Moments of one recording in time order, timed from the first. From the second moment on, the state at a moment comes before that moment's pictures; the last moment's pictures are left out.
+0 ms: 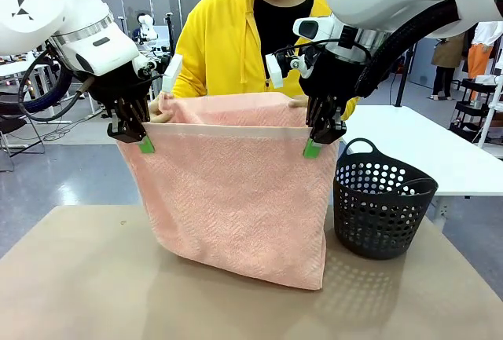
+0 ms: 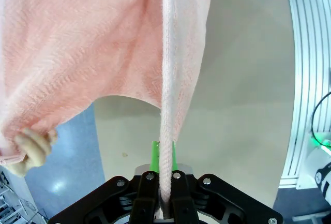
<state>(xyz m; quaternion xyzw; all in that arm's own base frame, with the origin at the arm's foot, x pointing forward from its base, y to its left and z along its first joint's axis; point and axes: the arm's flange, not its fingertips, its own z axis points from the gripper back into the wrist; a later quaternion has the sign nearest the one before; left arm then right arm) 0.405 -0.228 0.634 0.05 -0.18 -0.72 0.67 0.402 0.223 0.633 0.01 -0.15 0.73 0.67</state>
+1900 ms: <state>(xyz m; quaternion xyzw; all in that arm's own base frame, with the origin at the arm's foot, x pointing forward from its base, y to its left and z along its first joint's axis) 0.405 -0.228 0.634 0.05 -0.18 -0.72 0.67 0.402 0.223 0.633 0.01 -0.15 0.73 0.67</state>
